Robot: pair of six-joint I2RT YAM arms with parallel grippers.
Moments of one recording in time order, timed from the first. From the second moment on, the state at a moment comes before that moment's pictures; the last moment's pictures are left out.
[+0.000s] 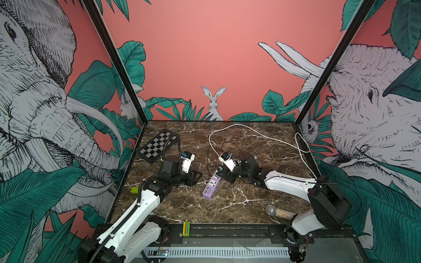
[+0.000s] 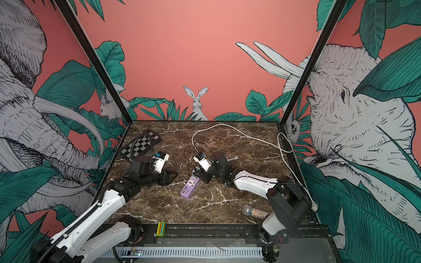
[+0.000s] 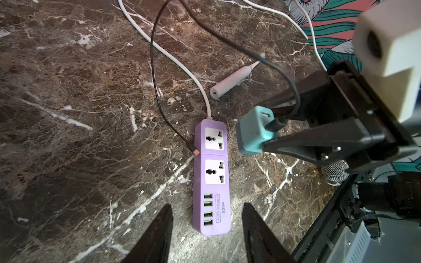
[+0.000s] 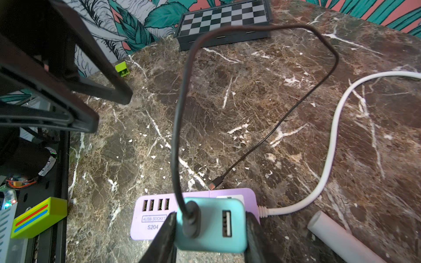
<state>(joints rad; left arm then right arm) -0.43 0.90 0.64 -0.46 0.38 -0.24 0.77 1.53 0.80 0.16 -0.39 -0.05</state>
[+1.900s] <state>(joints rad) -0.43 0.94 0.63 -0.39 0.36 -0.28 0.69 1.68 0.79 0.32 -0.46 -0.18</state>
